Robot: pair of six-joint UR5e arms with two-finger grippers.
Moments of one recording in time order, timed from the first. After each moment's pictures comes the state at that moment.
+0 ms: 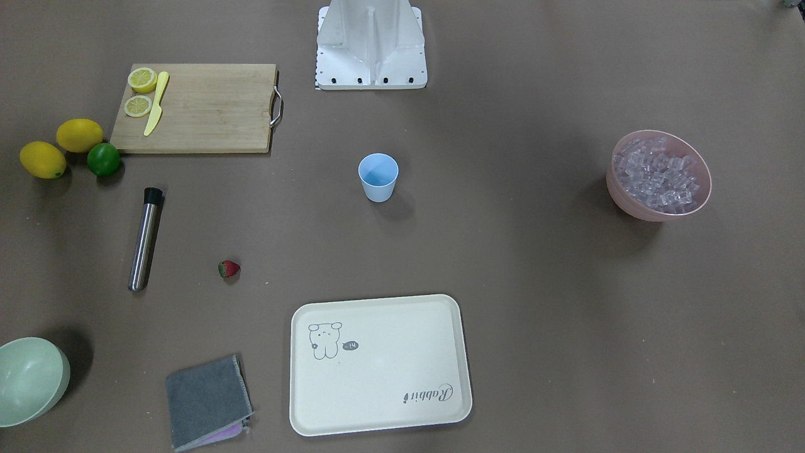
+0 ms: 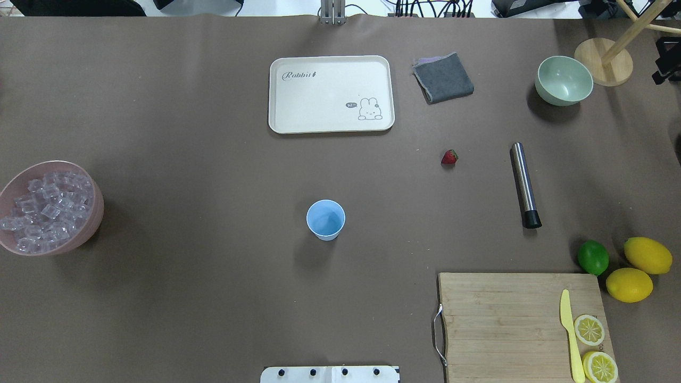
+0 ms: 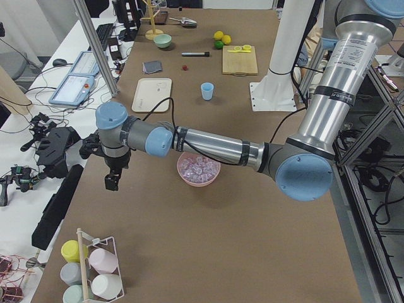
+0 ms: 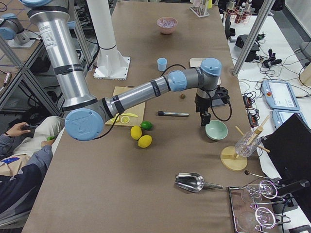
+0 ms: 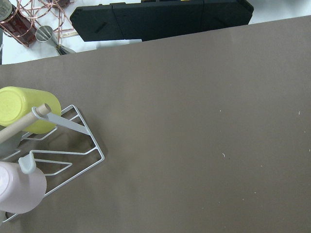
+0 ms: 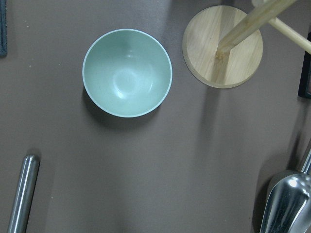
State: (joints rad) left arm -1.54 -1.92 -1.42 -1.67 -2.27 -0.11; right arm 1.37 -1.28 1.71 -1.76 2.21 0.11
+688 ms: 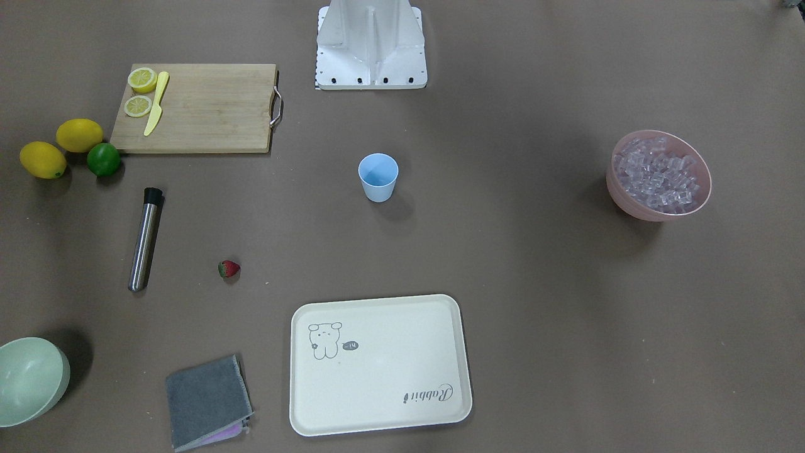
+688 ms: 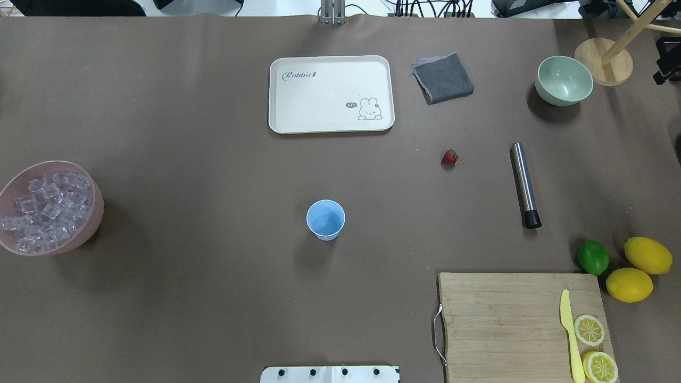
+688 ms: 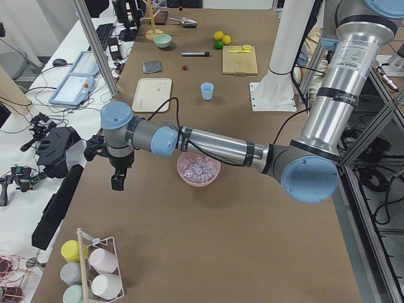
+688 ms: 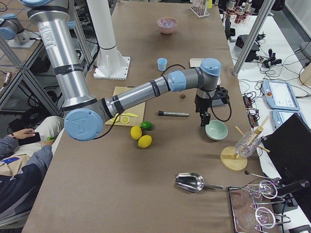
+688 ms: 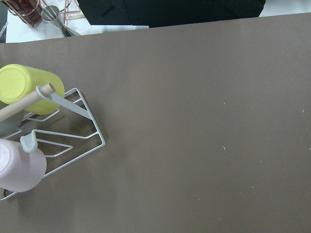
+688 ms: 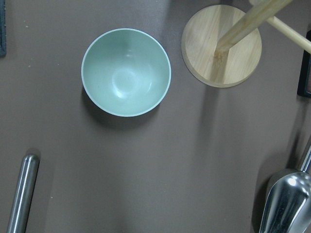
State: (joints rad) left arm -1.54 -1.88 -1.48 -1.66 -2.28 -0.17; right arm 1.38 -1.28 1.71 -1.76 2.21 0.11
